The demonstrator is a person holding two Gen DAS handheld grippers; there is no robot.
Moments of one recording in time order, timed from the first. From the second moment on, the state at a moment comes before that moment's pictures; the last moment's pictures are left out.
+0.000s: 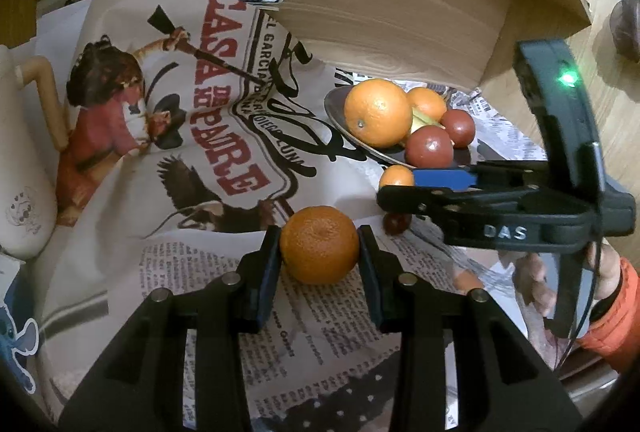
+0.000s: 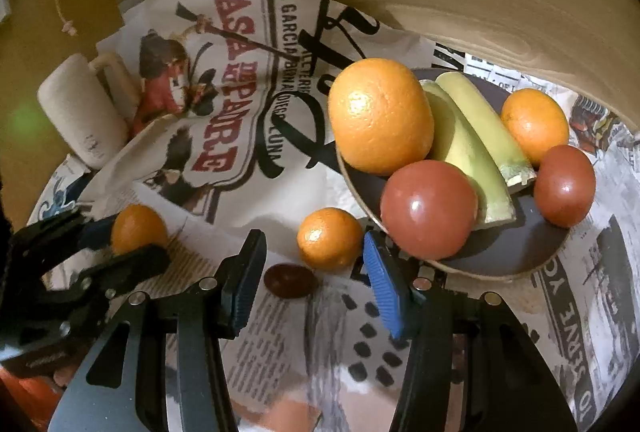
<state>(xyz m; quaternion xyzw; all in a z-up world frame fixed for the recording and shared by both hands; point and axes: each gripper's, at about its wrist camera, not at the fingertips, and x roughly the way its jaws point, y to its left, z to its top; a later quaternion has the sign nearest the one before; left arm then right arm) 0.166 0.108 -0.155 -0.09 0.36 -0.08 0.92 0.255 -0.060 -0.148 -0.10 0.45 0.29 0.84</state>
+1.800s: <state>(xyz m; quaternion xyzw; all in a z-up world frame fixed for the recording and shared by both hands) 0.253 0.011 -0.054 -0.01 0.28 -0.07 0.96 0.284 -0.174 -0.034 -0.07 0.27 0.29 0.92</state>
